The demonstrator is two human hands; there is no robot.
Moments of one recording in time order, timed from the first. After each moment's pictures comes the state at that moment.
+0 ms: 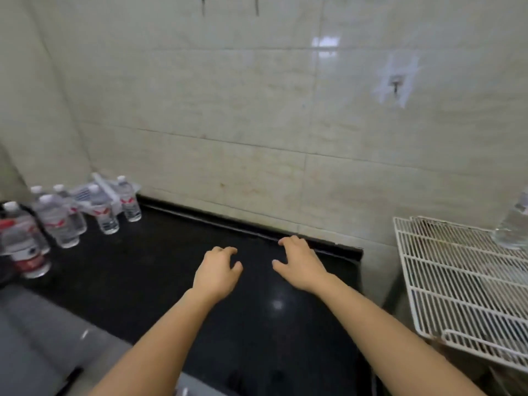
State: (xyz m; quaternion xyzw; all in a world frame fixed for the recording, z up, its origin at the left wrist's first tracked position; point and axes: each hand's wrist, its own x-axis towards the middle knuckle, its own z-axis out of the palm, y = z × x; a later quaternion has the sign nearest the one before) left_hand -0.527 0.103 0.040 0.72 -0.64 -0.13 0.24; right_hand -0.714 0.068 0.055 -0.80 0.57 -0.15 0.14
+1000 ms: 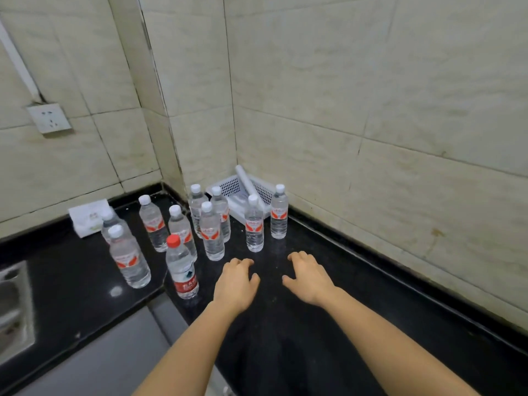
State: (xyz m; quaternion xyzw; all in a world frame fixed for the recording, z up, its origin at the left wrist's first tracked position) left_hand -0.044 -0.060 -0.017 0.84 -0.48 -0.14 0.21; right_hand -0.182 -0.158 -0.013 -0.88 0.44 -0.02 0.19
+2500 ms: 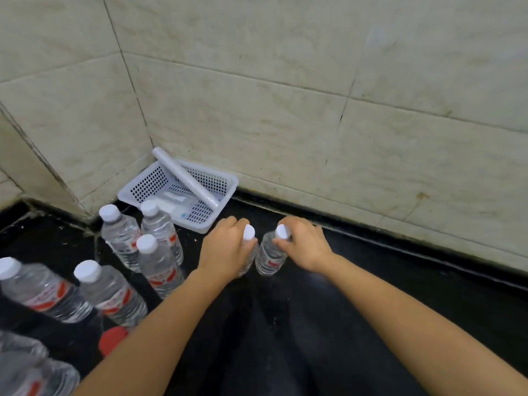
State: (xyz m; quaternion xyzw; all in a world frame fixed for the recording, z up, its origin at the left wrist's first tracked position) left_hand 0.080 -0.236 -0.022 0.66 -0.72 -0.06 0.22; right_hand -0.097 -0.278 -0.028 -0.79 0.58 -0.13 0.18
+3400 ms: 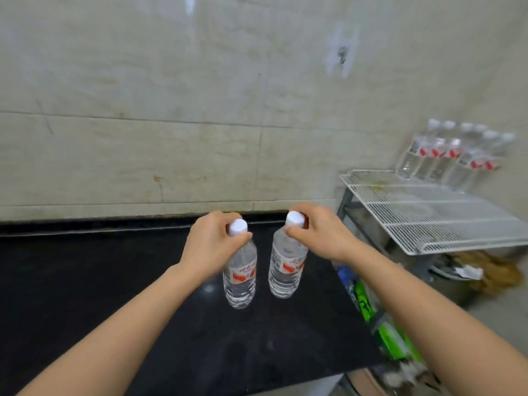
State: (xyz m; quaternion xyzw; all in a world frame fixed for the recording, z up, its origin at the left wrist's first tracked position) left_hand -0.404 0.023 0.080 0.41 -0.81 -0.21 0.35; right_hand -0.605 0.097 0.111 -0.63 0.72 -0.27 0.11
